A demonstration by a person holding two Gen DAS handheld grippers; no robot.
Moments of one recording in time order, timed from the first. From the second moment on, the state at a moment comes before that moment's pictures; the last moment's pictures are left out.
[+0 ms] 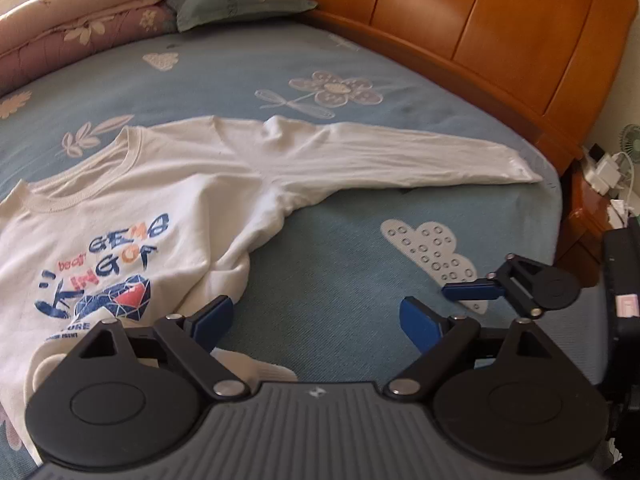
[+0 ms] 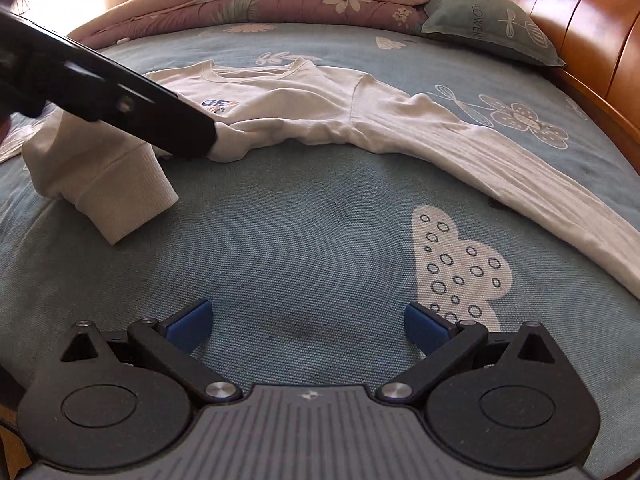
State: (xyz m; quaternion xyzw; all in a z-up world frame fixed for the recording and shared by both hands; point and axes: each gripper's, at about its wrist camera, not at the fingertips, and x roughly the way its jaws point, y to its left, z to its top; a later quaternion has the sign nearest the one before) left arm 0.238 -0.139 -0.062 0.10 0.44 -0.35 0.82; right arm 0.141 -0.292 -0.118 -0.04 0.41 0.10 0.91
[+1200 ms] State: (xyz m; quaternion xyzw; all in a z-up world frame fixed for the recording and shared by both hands) left arm 0.150 -0.067 -0.089 0.22 0.51 -0.29 0.78; right arm 0.112 -0.302 -0.129 -0.02 0.34 0.10 0.93
